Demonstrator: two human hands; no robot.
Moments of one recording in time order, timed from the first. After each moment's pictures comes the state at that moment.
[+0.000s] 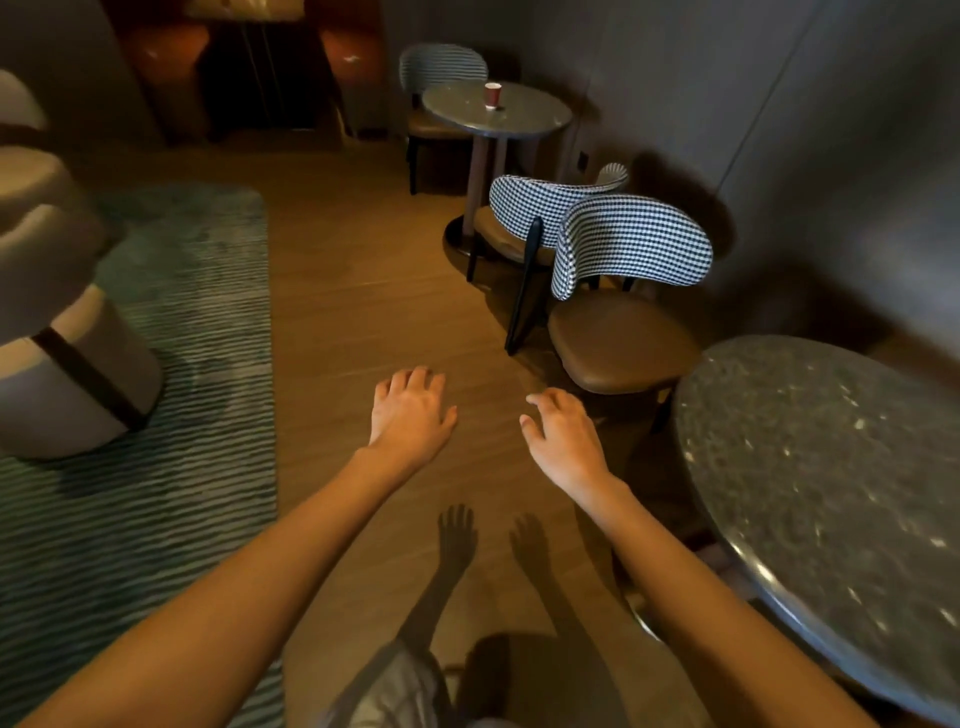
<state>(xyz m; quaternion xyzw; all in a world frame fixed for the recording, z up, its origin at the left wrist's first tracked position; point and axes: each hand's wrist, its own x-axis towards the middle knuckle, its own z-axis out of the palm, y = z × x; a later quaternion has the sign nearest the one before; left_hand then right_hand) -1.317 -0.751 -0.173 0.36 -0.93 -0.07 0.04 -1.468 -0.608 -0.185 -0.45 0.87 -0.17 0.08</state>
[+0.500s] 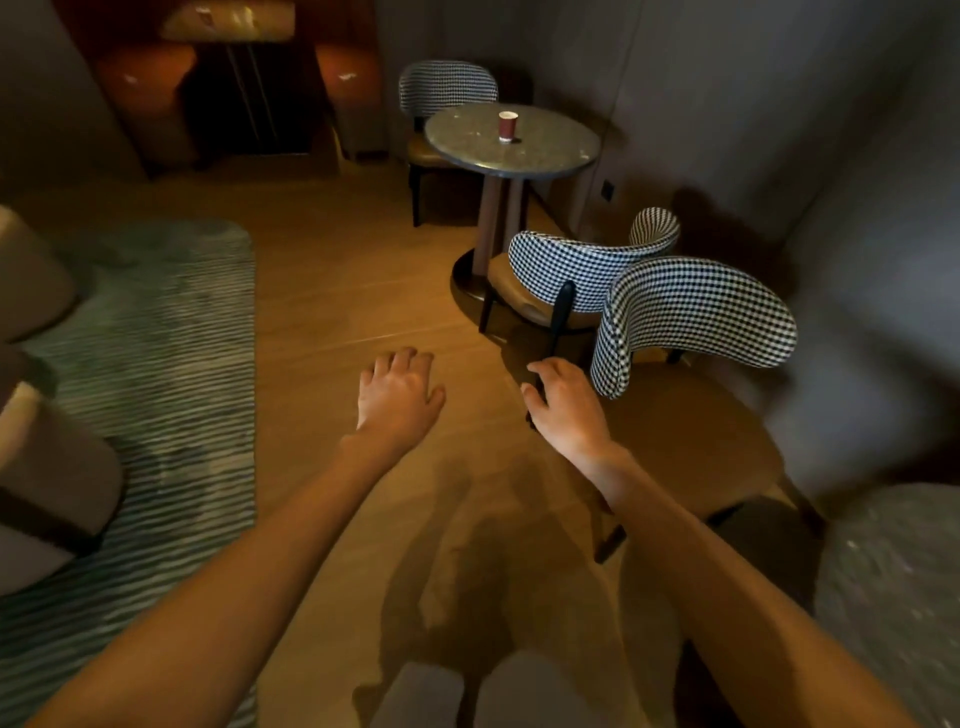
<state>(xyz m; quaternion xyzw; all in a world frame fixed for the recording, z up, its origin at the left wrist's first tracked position) -1.537 -1.113 -0.171 0.38 -0.92 -0.07 0.07 -1.707 -0.974 -0.178 -0.47 0.86 -0.20 0.04</state>
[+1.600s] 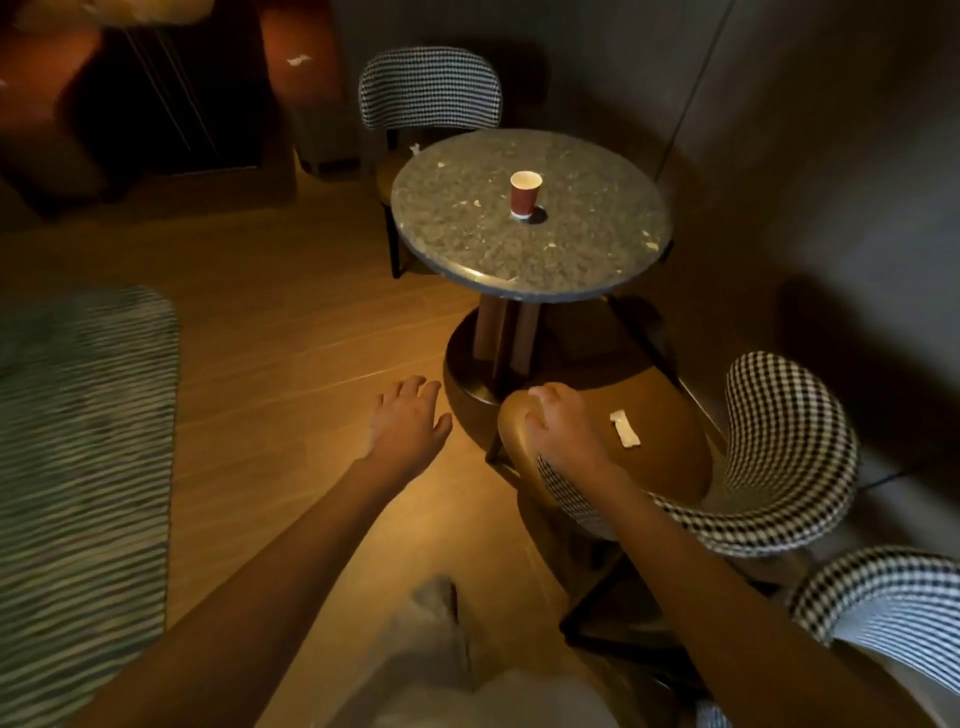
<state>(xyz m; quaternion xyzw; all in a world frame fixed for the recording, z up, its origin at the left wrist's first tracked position) -2.067 -1.733 -0.232 0.37 -0.92 -0.11 0.00 -2.225 -1.590 -0.244 -0.43 0.87 -0.22 0.12</state>
